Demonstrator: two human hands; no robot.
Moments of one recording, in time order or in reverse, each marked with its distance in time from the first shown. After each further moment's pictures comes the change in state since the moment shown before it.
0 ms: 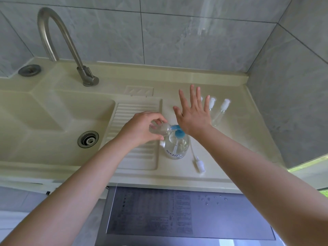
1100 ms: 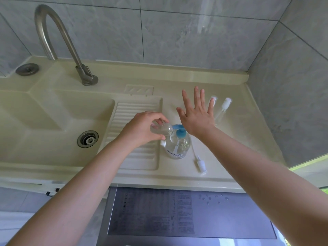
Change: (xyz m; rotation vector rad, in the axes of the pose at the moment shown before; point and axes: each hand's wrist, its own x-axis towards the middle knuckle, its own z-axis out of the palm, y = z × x) left_hand -0.001 0.003 0.000 -0.026 -0.013 -0.010; right_hand -0.003 0.005 0.001 0.036 -0.064 0.040
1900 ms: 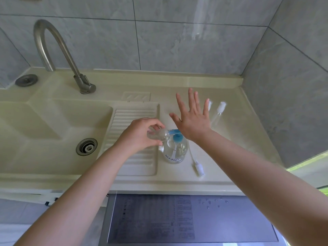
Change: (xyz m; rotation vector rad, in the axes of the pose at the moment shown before) left_hand -0.003 0.007 -0.002 0.008 0.001 -0.033; right_hand -0.002 0.001 -0.006 -0.025 0.057 -0.058
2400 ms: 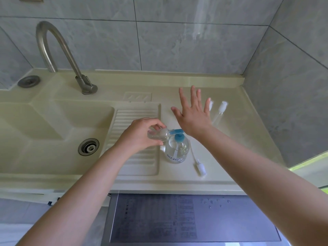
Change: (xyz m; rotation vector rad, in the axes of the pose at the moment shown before) left_hand -0.001 -0.002 -0.003 0.014 -0.003 0.007; right_hand 0.003 -0.006 -0.006 0.106 -0.003 0.050
